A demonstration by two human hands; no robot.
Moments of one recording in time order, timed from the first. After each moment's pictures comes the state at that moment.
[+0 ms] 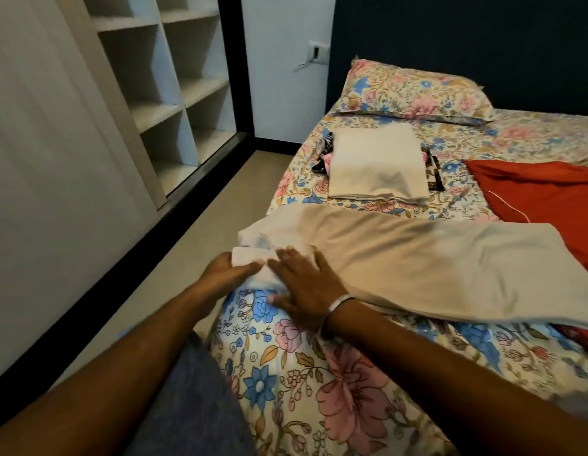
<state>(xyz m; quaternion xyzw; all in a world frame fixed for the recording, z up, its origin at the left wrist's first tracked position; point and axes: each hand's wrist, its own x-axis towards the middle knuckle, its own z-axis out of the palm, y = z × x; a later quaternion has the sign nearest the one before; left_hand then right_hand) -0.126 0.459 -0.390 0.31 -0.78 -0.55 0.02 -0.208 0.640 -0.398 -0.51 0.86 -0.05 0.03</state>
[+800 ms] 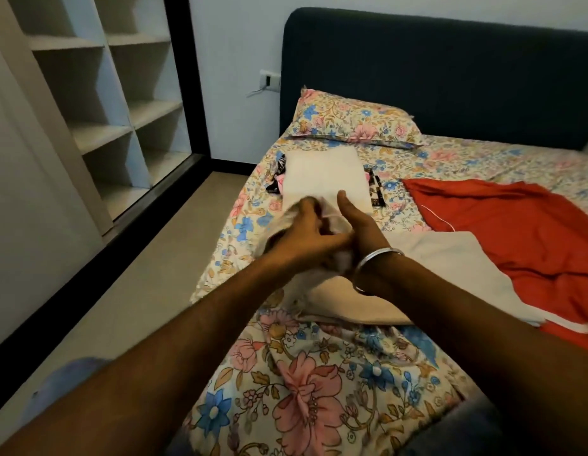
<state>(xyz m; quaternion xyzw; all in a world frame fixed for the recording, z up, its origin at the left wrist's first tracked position) -0.218 0.617 -0.288 0.03 -0.77 -0.63 0.05 -0.261 0.731 -0.282 -0.02 0.55 -0.77 0.32</state>
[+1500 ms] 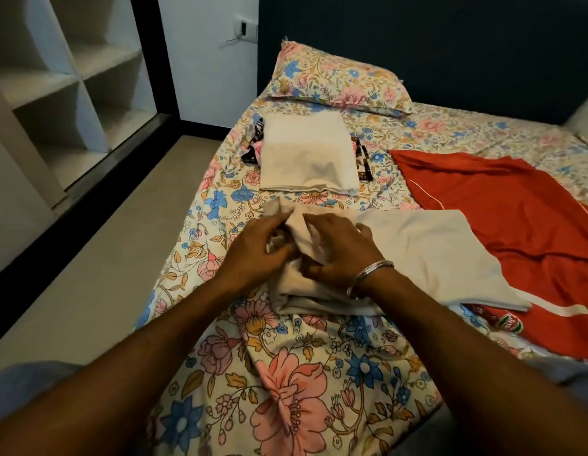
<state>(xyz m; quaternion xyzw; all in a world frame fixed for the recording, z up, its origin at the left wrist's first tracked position) -0.231 0.564 -0.386 0.00 -0.89 -0.44 0.14 -0.295 0.751 -0.346 -0.32 0.94 -0.09 0.01</state>
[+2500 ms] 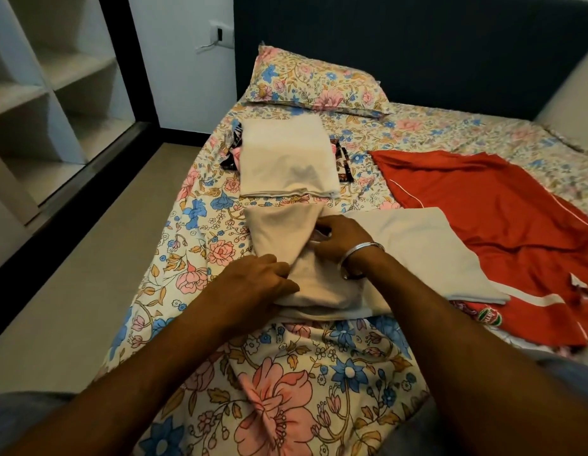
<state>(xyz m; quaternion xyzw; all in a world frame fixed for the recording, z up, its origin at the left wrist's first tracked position) -0.199 0.588 -0.363 -0.28 -0.95 -0.06 0.13 -0.347 0.768 -0.354 -0.19 0.95 -0.22 0.07</state>
